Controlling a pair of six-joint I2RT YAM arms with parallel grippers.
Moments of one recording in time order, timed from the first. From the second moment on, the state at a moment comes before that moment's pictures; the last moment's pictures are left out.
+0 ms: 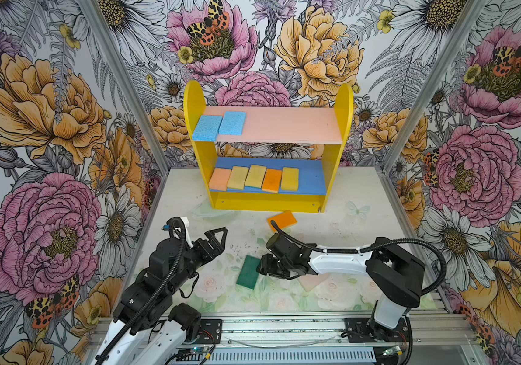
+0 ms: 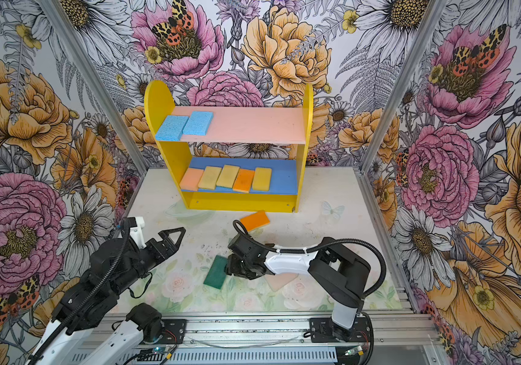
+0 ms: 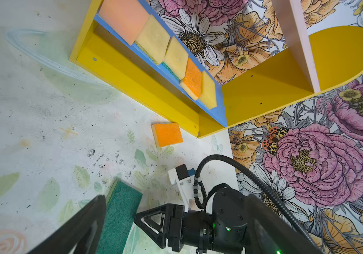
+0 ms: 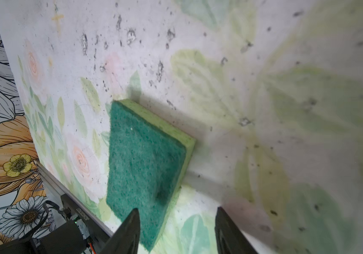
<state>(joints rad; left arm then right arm) -0.49 0.46 0.80 -0.74 -0.06 -0.91 1.01 1.78 0.97 -0.17 -0.22 1.10</state>
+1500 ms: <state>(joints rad) -0.93 0.75 0.71 -0.08 -0.17 -1.16 0.72 1.27 1.19 -0.36 -0.16 1.08</state>
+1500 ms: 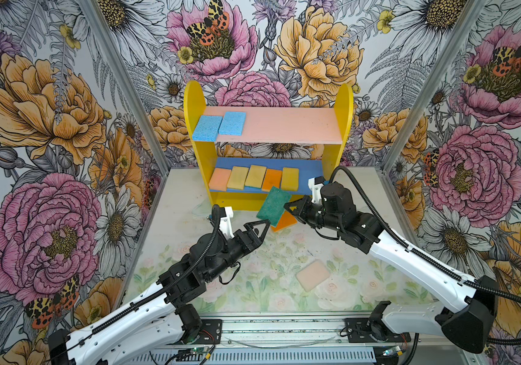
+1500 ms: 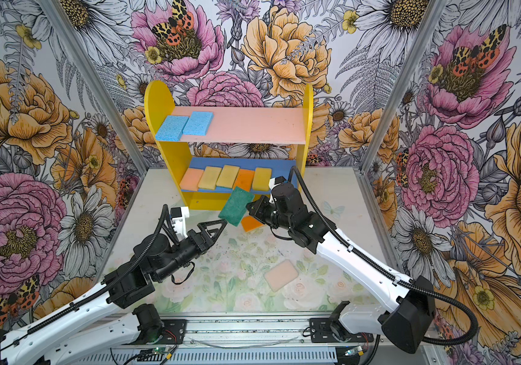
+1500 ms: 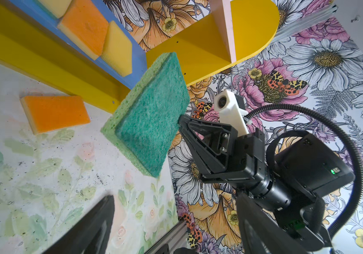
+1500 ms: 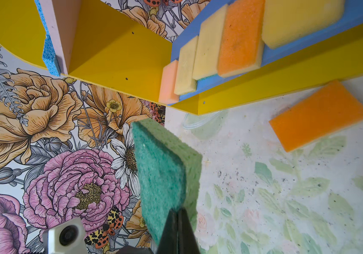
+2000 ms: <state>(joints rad) -0.93 0.87 0.69 0.10 -0.18 -1.18 0.72 1.21 1.19 -0.37 -0.21 1.09</state>
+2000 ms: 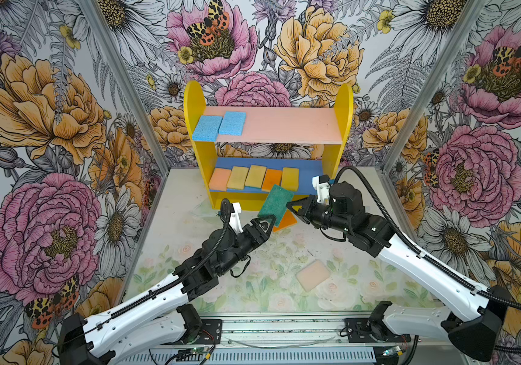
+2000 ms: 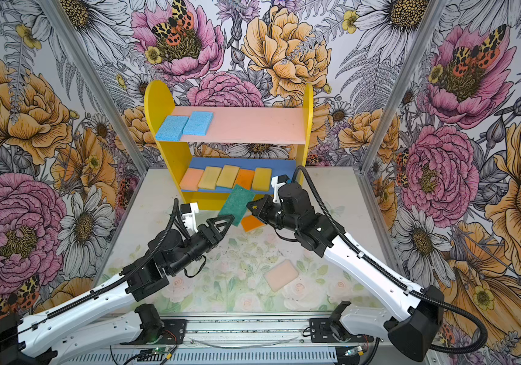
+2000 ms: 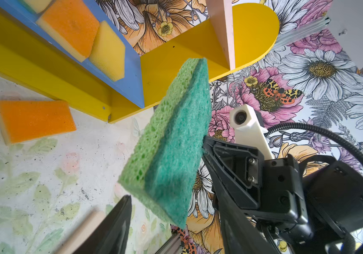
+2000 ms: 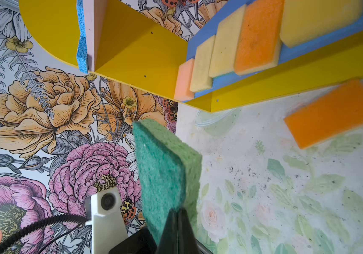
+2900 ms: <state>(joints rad) -0.70 0.88 0.97 -0.02 -0.09 -1.15 0.67 0.97 1.05 -0.36 -0.22 1.02</state>
